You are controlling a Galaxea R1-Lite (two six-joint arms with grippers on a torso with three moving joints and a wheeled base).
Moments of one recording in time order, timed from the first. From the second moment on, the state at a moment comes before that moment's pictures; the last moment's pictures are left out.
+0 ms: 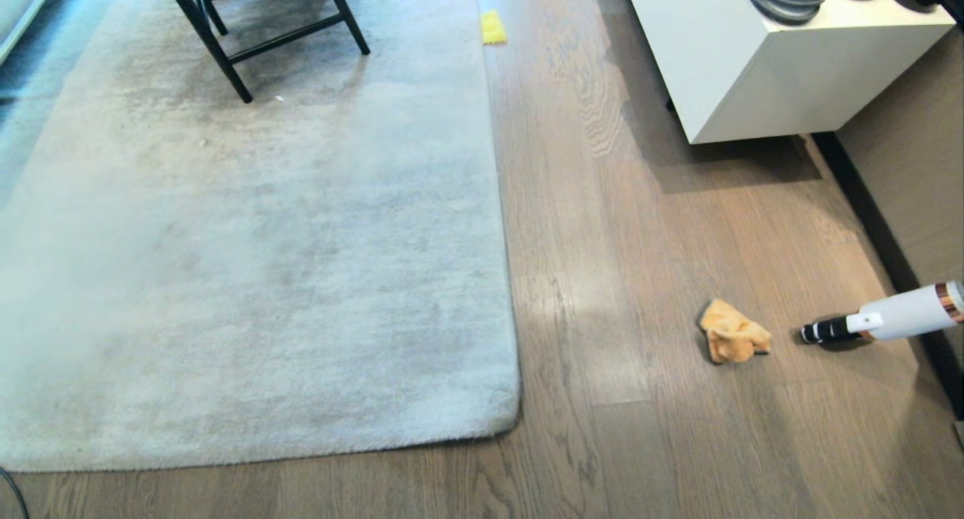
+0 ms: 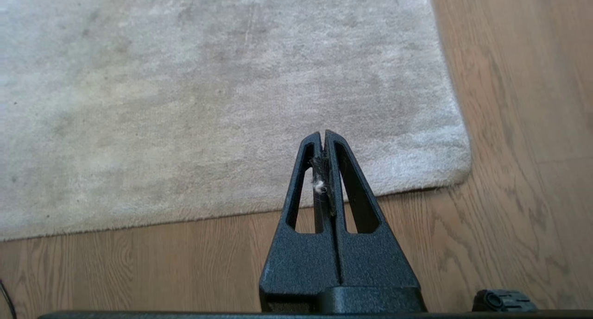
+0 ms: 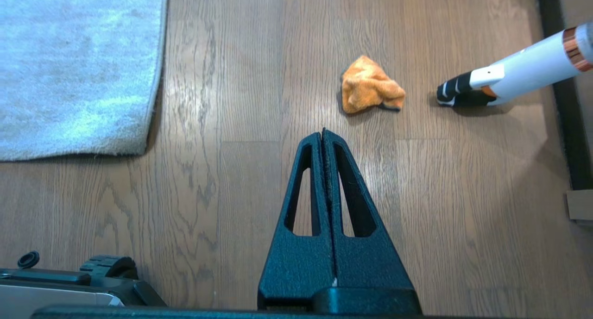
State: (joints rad) left arm 0.00 0.00 0.00 0.00 0.00 0.02; right arm 0.00 0.00 -0.02 0.06 0.02 -0.07
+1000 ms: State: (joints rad) left arm 0.00 0.00 0.00 0.00 0.00 0.02; right arm 0.00 0.00 -0.02 0.06 0.02 -0.07
